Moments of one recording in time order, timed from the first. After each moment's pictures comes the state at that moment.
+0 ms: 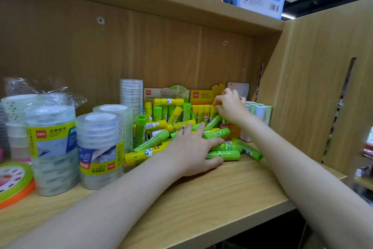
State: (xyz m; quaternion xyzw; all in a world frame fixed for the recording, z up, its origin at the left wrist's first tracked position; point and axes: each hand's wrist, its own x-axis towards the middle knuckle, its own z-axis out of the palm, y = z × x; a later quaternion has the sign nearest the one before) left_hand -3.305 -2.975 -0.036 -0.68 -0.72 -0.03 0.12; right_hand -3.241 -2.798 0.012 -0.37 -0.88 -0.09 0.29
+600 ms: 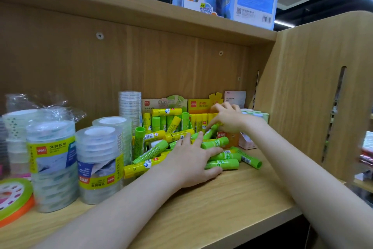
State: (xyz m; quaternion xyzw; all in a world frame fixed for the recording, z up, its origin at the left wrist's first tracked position) left_hand -3.305 -2.974 -0.036 -0.68 -0.72 -0.03 0.12; right_hand -3.226 -2.802 0.022 -0.29 -0.94 -0.19 0.06
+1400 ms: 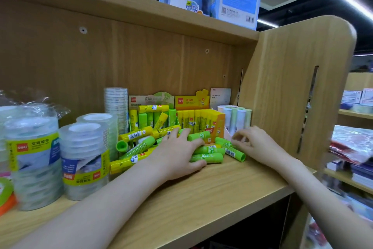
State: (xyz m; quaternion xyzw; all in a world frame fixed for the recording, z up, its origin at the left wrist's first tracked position) left_hand -3.308 -2.975 -0.036 -0.69 -0.71 -0.07 0.13; right_hand -3.121 -2.834 -0.033 -0.36 -0.89 -0.04 0.27
